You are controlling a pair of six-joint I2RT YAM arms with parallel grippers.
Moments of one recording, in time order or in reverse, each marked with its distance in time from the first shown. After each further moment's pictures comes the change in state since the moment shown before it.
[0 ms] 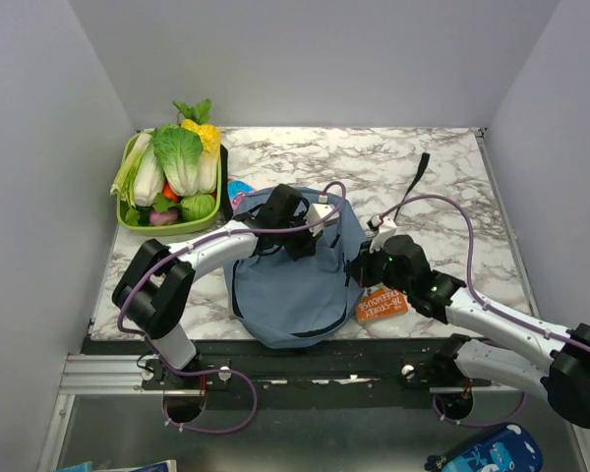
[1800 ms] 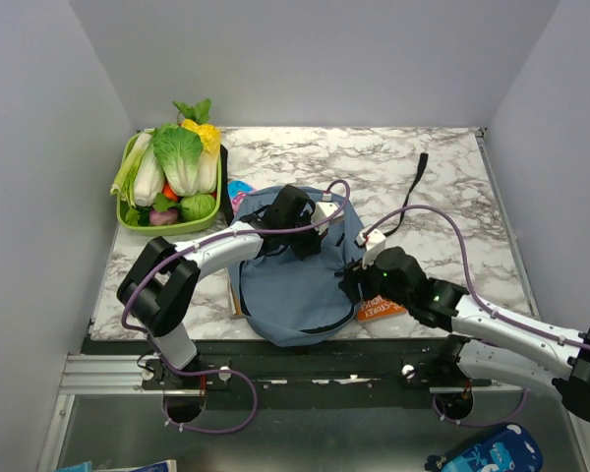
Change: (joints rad) left arm -0.039 0.027 0.011 0.055 -0.063 -0.078; right arm 0.137 -0.078 0.019 -0.164 0.135 -0.185
